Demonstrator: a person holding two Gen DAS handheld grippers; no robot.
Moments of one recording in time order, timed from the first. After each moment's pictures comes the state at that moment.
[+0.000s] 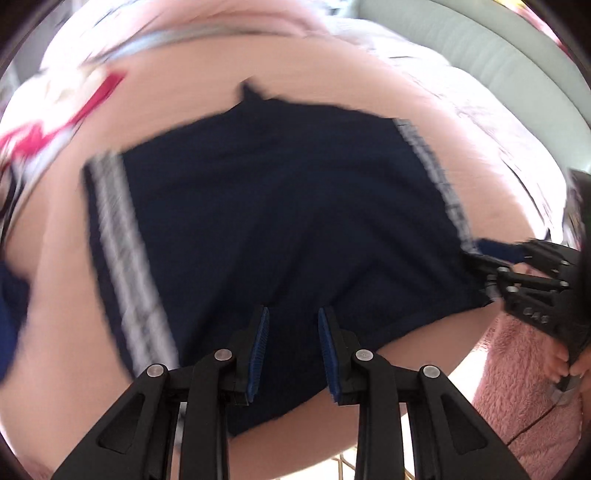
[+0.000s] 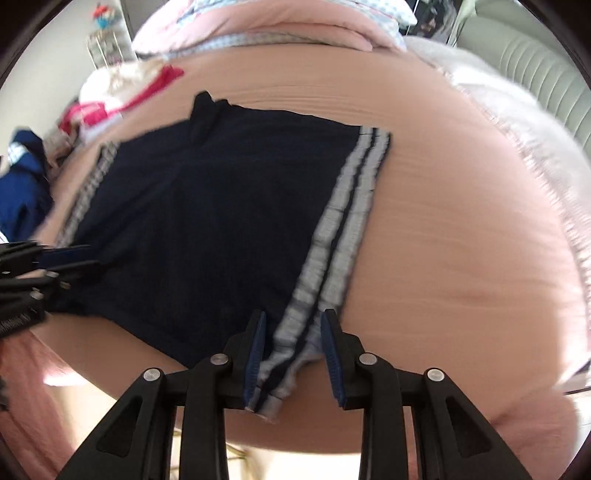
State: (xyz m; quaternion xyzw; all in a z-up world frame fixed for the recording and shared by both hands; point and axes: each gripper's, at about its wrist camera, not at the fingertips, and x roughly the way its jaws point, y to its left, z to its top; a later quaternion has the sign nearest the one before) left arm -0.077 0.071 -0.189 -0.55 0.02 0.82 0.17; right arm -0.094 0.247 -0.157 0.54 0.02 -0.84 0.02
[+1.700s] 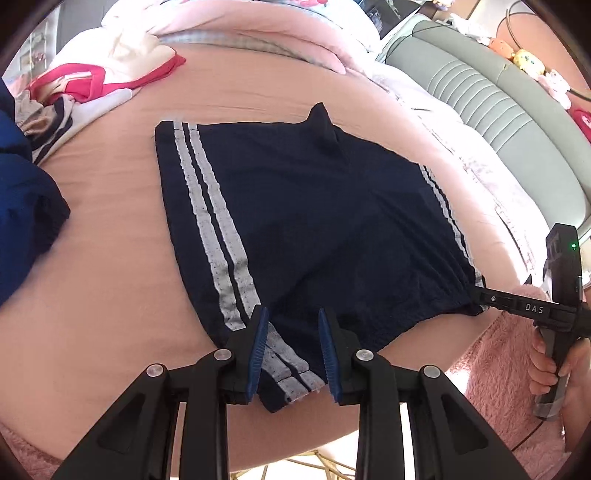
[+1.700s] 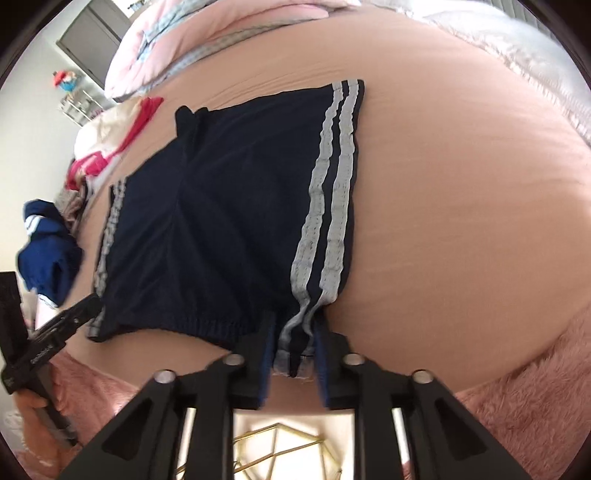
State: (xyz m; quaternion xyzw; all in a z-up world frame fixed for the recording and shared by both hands) left arm -0.068 0.031 -0.196 -0.50 -0.08 0.84 0.18; right arm -0.081 0.278 -0.177 0.55 -0.18 -0.81 0.04
